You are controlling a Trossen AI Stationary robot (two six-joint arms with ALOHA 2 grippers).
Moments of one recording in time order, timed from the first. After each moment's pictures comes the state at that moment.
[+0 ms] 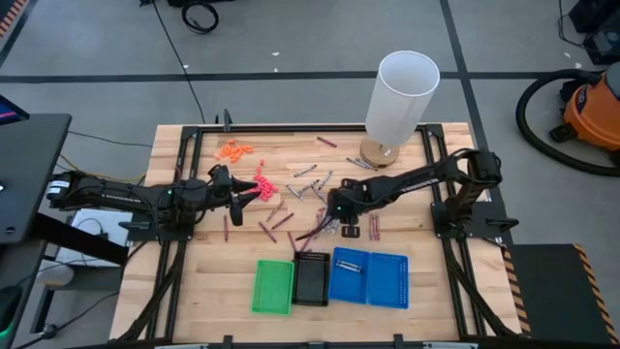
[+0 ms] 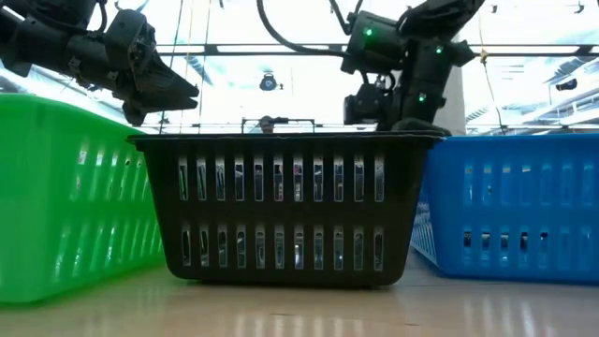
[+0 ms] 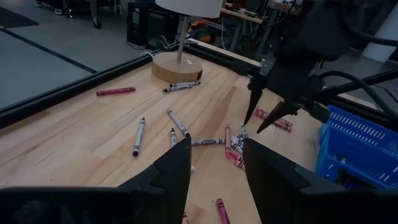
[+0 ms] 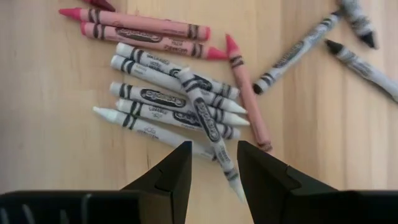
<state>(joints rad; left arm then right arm) -0.04 0.66 0.23 0.21 -0.37 -0.33 0.01 1.73 1.03 -0.50 0.14 0.00</state>
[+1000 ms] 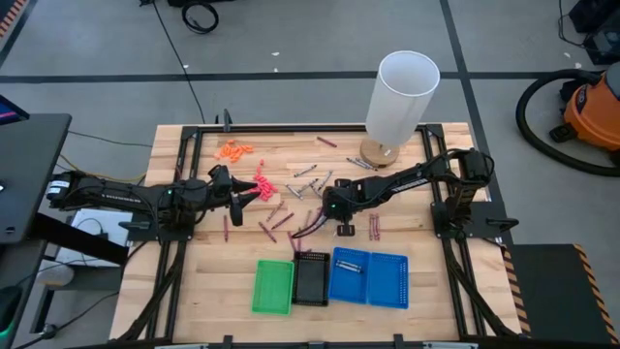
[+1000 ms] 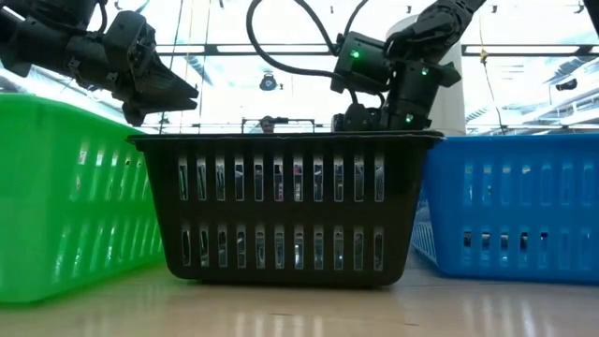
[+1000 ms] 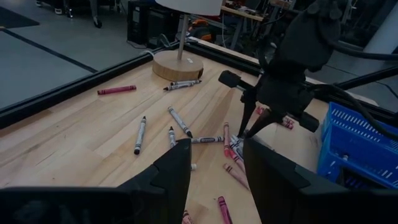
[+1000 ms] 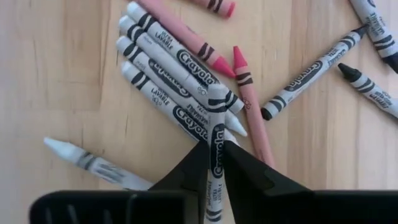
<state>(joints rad) -0.04 0.66 0.23 0.20 -0.37 -0.32 -0.02 1.82 1.03 -0.40 0.11 -0.08</state>
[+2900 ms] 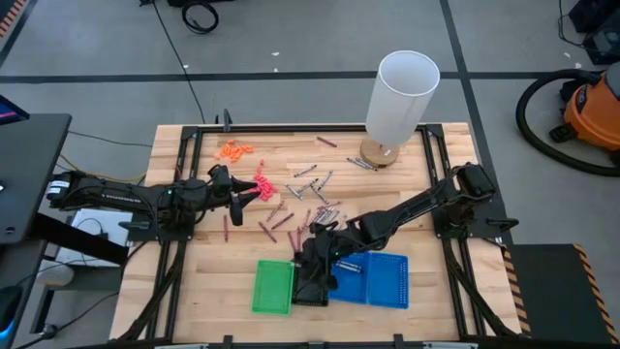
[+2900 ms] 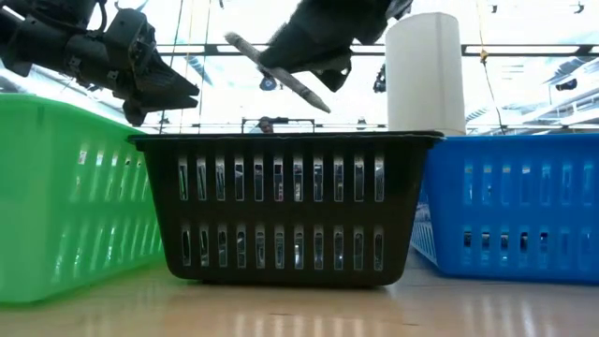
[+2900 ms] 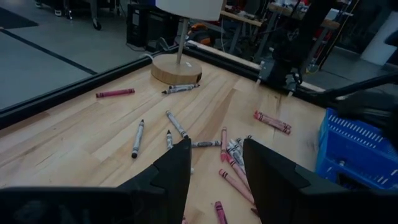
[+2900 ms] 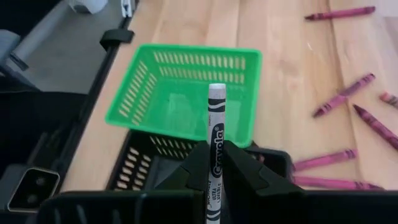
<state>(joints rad) -0.04 0.66 0.24 0.22 -0.37 -0.33 0.33 1.85 1.30 -0.15 0.01 0.24</state>
